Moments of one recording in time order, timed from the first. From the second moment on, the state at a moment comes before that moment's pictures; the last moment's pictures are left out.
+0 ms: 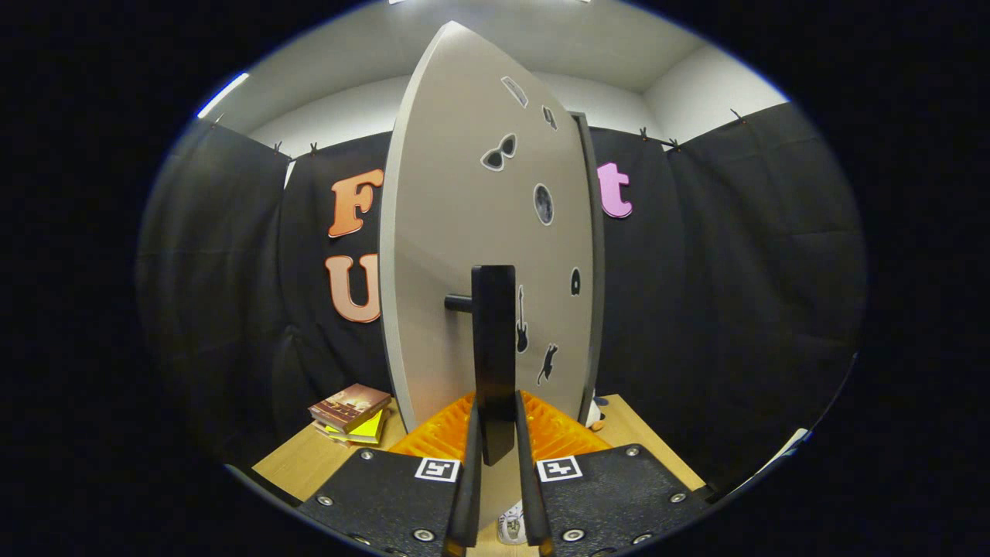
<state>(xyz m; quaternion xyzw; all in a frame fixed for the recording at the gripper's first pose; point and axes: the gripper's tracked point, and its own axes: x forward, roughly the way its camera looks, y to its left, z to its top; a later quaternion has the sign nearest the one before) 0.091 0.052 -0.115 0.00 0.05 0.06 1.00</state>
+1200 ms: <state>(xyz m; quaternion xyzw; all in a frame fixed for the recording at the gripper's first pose) 0.035 -0.012 -0.135 -0.03 0.07 -0.10 0.99</state>
